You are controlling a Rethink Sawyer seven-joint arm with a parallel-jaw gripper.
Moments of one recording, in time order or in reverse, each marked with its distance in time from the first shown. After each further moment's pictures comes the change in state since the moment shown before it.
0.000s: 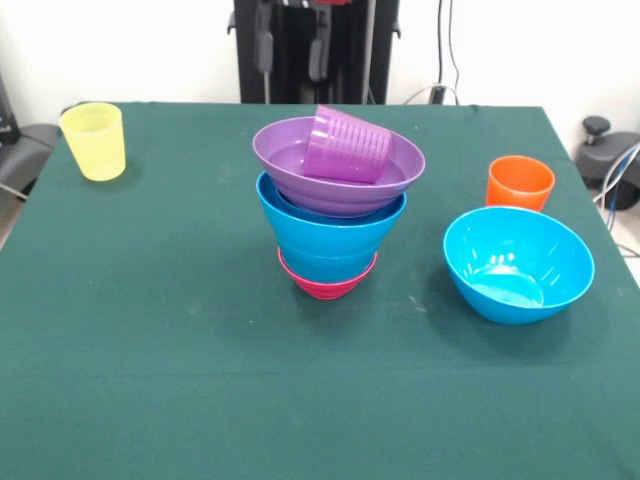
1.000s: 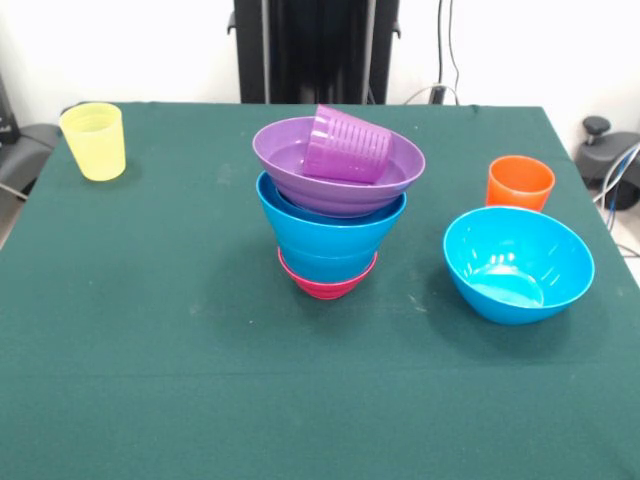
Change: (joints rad) arm -0.228 -0.196 0.116 0.076 0.038 0.107 0.000
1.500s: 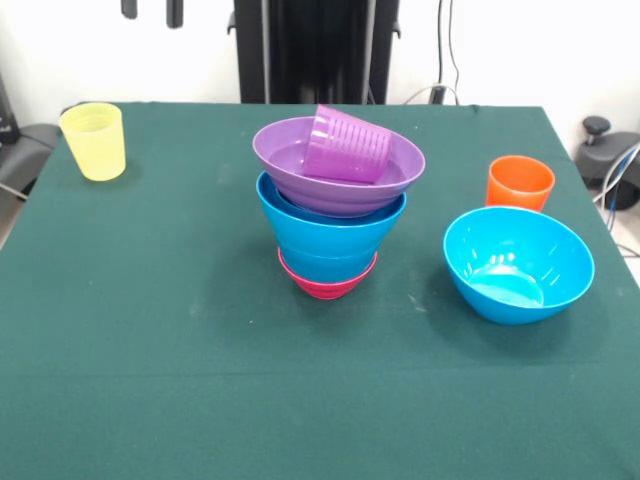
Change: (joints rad) arm -0.172 0.111 0.086 0.016 -0.137 -0.035 0.000
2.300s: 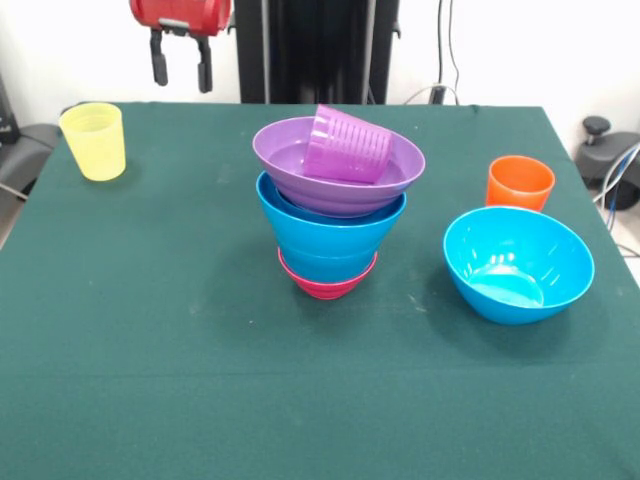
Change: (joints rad) arm -0.044 0.233 0.022 -0.023 -0.285 -0.005 0.000
